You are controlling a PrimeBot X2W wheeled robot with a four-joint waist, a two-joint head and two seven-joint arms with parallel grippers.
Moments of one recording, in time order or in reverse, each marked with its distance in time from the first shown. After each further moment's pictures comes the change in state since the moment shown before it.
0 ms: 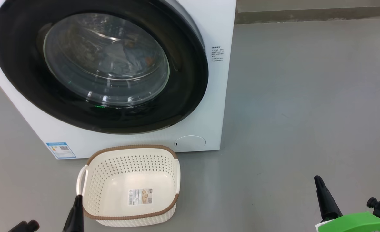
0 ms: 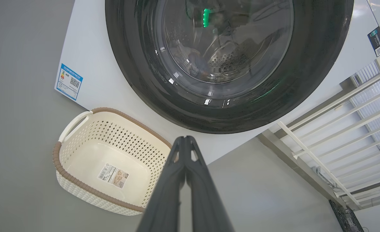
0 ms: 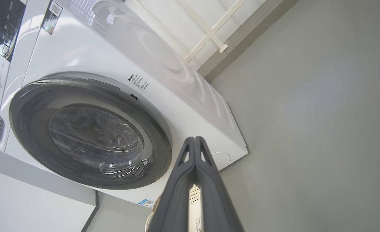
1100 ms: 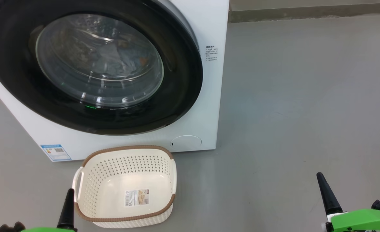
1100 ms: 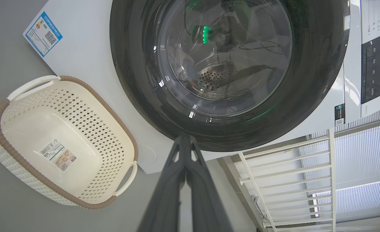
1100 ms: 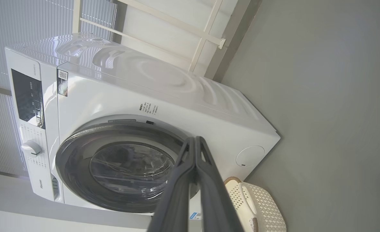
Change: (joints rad) left arm -0.041 -0.019 0.074 0.015 -0.366 -0.025 0.085; right arm -0.038 -0.001 -0.016 0.044 0.375 0.000 0.070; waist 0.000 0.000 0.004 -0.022
